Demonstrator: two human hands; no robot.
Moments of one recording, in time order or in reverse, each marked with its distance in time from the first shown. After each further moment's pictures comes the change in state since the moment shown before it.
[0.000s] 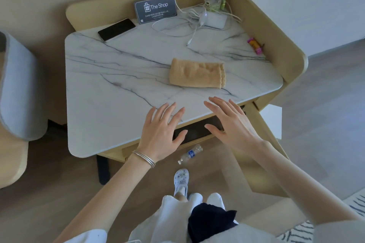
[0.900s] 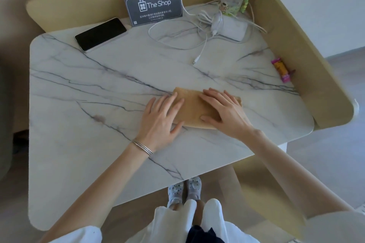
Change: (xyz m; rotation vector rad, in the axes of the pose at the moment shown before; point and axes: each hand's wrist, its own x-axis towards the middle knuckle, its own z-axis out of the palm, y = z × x) left_hand 0.174 -0.097 0.068 -0.079 0.007 -0.004; right_hand 0.192 0.107 0.056 0.100 -0.107 -0.027
